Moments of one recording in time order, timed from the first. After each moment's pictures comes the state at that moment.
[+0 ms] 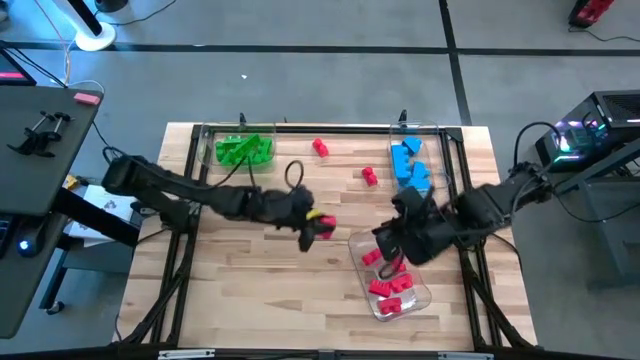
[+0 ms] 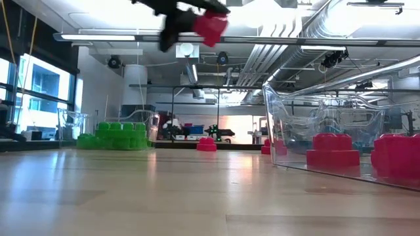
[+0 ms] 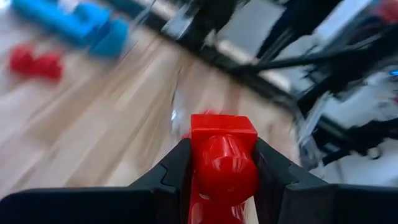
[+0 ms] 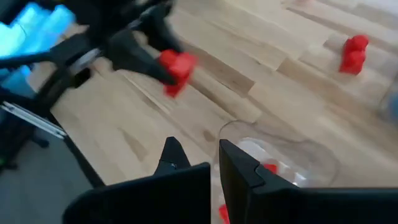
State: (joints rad) left arm -0.17 1.49 1.02 0.03 -0.18 -0.59; right arm 0.51 1.56 1.88 -1.43 0.50 1.33
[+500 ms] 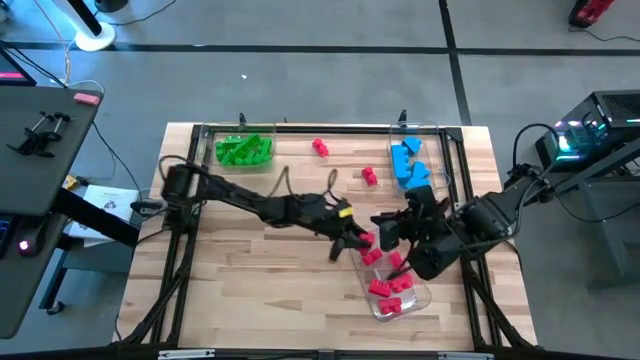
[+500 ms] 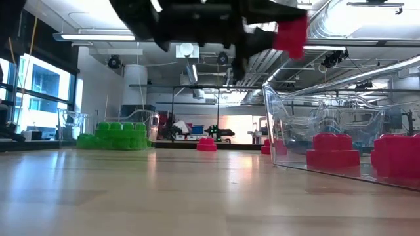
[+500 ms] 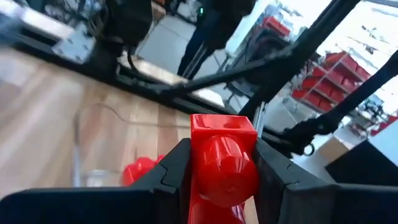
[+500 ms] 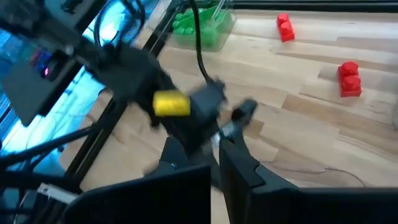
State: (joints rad) left arm -0.08 1.94 1.15 0.64 0.20 -0.49; right arm 0.60 1.57 1.88 -1.43 0.79 1.62
